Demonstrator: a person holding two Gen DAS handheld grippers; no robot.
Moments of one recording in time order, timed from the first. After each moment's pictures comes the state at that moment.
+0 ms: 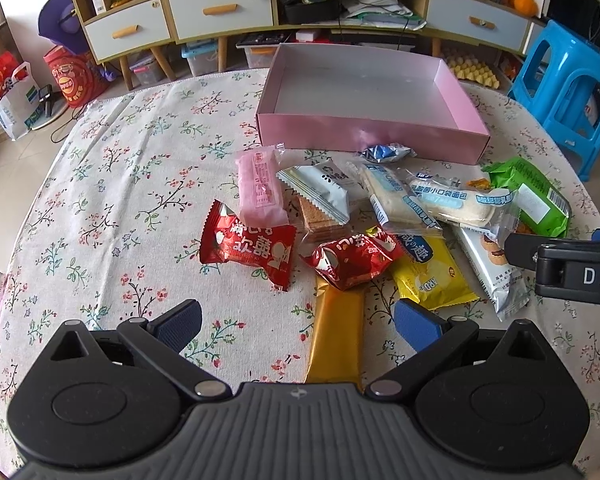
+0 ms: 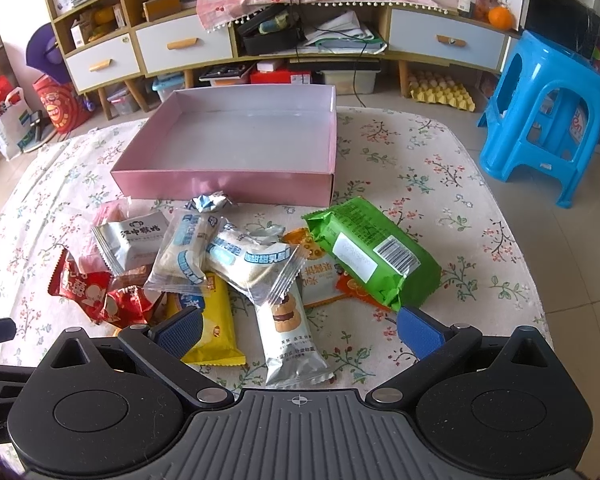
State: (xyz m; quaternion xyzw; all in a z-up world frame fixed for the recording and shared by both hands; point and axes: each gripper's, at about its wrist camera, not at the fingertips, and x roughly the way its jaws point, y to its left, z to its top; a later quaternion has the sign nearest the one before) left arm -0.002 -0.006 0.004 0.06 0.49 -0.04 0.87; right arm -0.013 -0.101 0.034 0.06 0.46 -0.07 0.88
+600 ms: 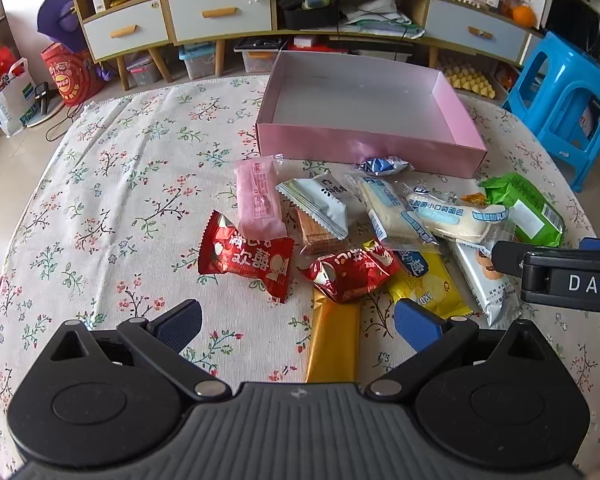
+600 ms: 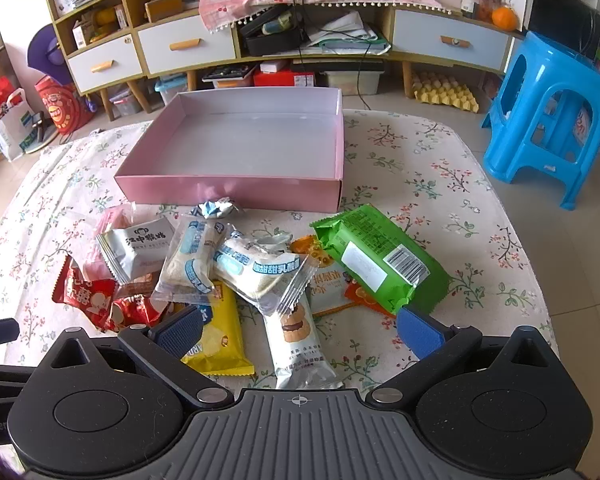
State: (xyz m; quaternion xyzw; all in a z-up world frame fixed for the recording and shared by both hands) left arm 0.005 -0.003 0.006 0.04 0.48 -0.05 0.87; right arm -0.006 -0.097 0.035 0.06 0.46 -0.07 0.88
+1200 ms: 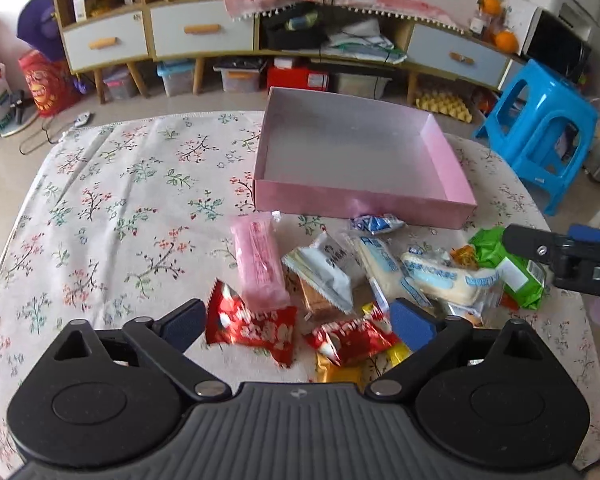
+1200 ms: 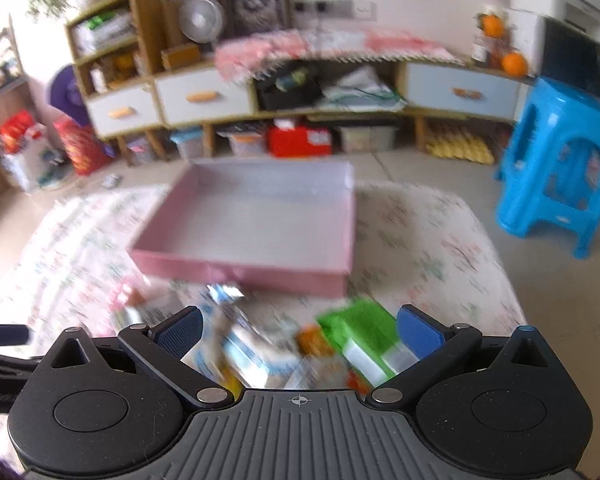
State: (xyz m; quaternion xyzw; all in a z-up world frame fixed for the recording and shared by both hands) left arm 0.049 0.021 0.031 0.01 0.47 -0.10 0.88; right arm 0.025 -0.114 0.066 0.07 0.39 -0.03 0.92
